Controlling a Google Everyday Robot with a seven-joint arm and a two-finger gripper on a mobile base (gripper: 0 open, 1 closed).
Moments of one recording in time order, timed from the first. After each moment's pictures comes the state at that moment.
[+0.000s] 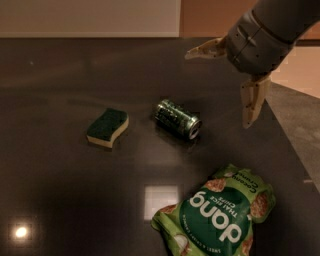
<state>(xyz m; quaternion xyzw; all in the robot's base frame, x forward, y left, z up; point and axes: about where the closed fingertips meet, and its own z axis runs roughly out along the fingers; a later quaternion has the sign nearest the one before) 0.492 -0.117 0.965 -0.89 0.41 -0.01 0.21</state>
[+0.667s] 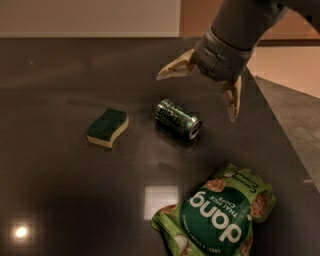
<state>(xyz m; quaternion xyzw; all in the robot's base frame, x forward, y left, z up) 0.508 -0.085 0.934 -0.96 0.21 -0.03 0.16</state>
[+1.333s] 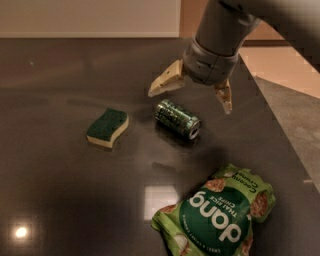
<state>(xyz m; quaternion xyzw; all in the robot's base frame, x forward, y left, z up) 0.520 -0.071 0.913 -0.99 0.04 -0.05 0.11</state>
